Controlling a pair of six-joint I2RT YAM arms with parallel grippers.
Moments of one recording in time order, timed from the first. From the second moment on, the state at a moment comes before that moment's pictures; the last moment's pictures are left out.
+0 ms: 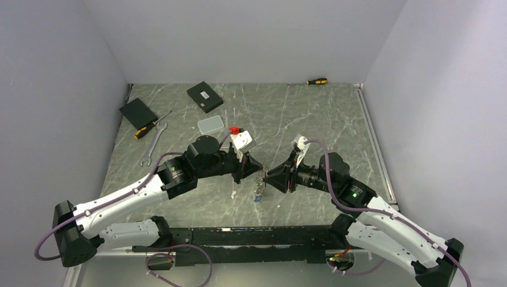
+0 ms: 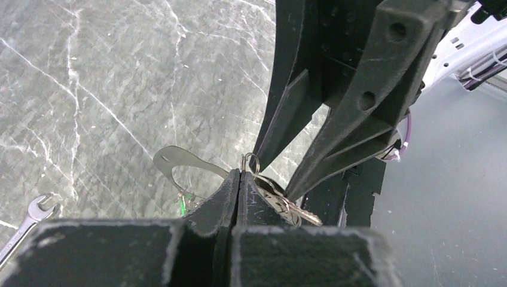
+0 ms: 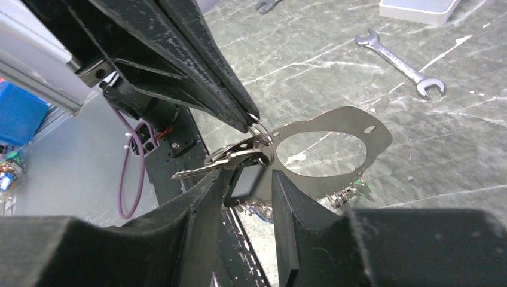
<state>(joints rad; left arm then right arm) -0.98 1.06 0.92 -0.11 0.26 -0.14 0.82 0.68 0.61 -0.12 -0.34 0.34</state>
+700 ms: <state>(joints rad) -0.98 1.06 0.93 -0.12 0.33 -0.10 0.82 0.55 0.66 -0.18 -0.36 0.06</state>
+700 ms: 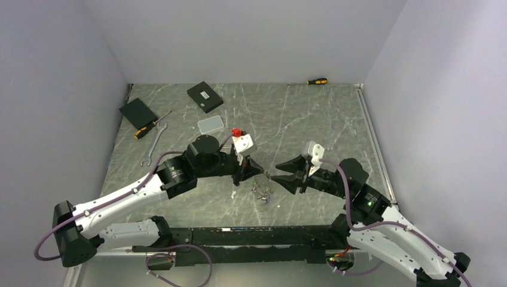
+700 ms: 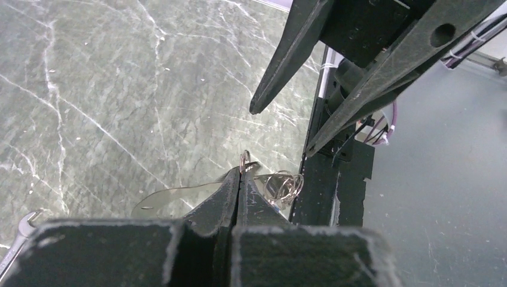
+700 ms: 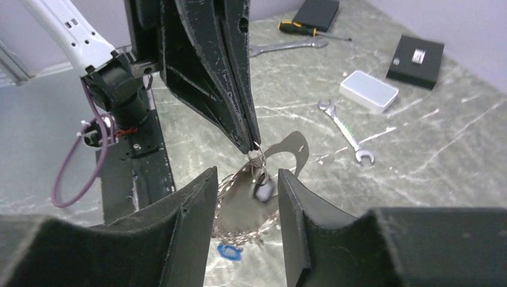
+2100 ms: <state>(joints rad) -0.98 1.06 0.95 -0.15 0.46 -0.07 0.82 0.59 0.56 -0.01 -0.53 -0.12</state>
